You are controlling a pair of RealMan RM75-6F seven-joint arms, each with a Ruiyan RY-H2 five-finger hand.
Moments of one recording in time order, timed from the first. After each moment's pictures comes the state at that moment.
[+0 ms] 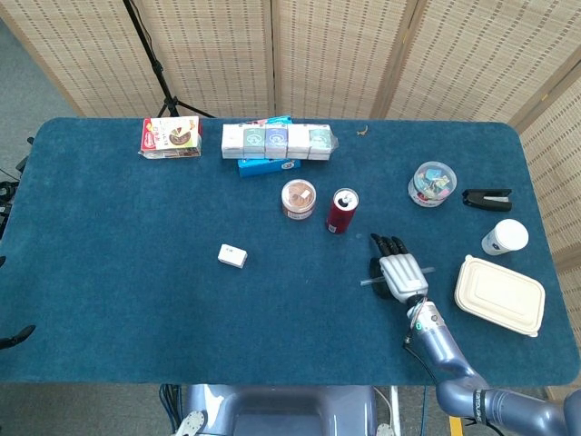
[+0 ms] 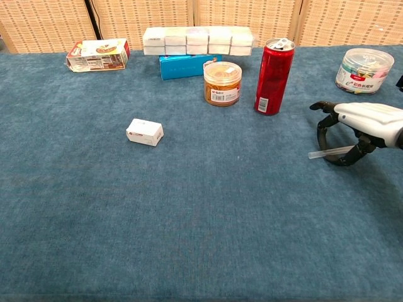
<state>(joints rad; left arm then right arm) -0.01 -0.97 -0.04 -1.72 1.43 1.49 -0.10 0.56 -1.58 0.13 -1.32 -1.19 0.96 -0.23</state>
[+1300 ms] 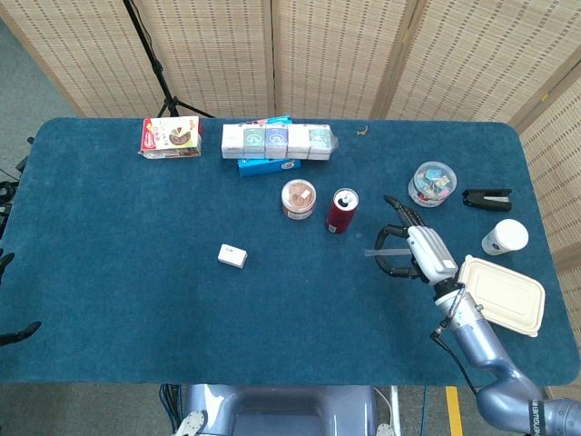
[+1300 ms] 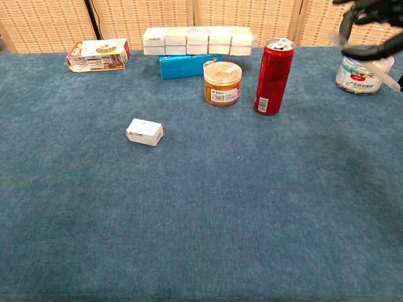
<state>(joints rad) -0.04 -0.99 -0.05 -1.70 1.42 1.43 -0.12 0.52 -1.20 0.28 -1.74 -1.29 1.03 0.31</state>
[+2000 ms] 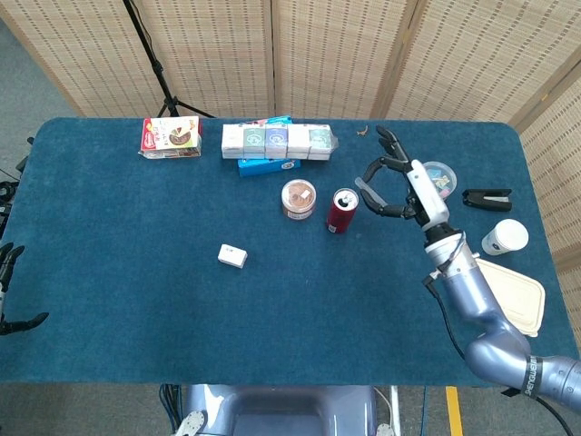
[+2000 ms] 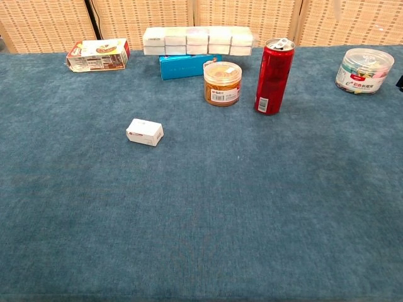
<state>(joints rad) -0.11 -1.02 -0.08 -1.68 1.30 1.33 -0.04 0.67 -1.16 0.53 -1.75 -1.08 0.91 0.65</state>
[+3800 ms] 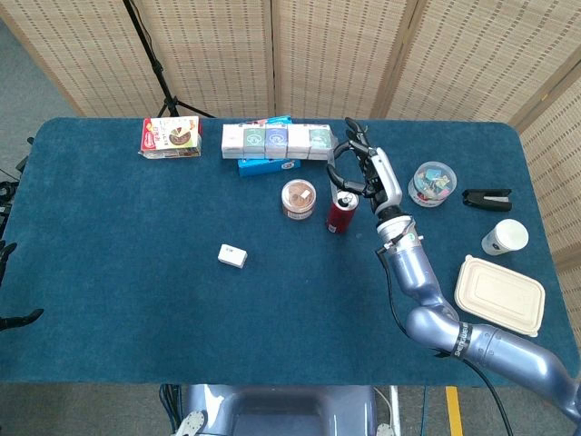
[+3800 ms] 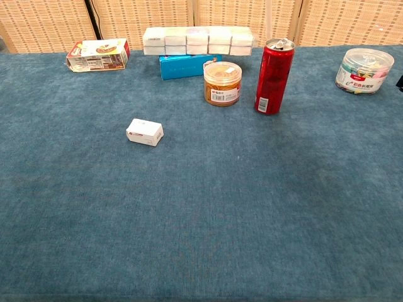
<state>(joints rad) -0.12 -1.02 -0.10 -1.67 1.25 1.30 -0.07 0.81 -1.47 0.62 -1.52 -0.90 0.87 0.76</state>
